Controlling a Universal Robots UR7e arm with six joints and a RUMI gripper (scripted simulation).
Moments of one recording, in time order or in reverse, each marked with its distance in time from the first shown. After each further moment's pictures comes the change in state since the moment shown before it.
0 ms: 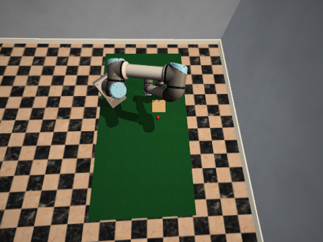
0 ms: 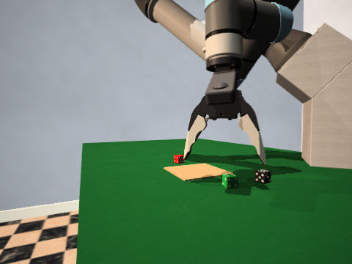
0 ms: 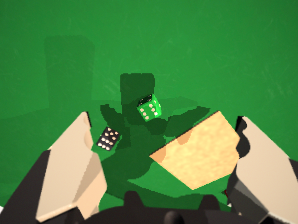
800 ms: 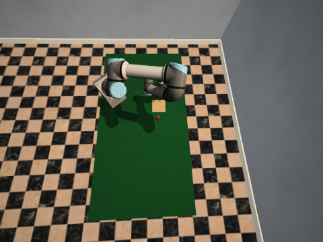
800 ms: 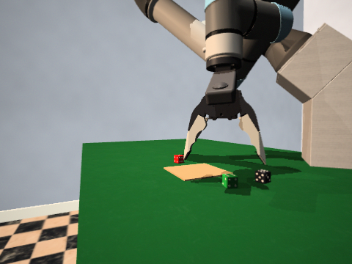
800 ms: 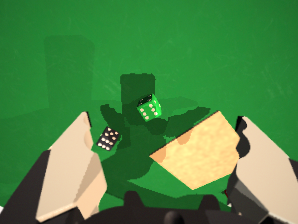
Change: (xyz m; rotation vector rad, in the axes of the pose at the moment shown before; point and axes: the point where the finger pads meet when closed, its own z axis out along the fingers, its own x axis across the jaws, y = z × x) arm 0.000 0.000 0.000 0.000 0.000 0.000
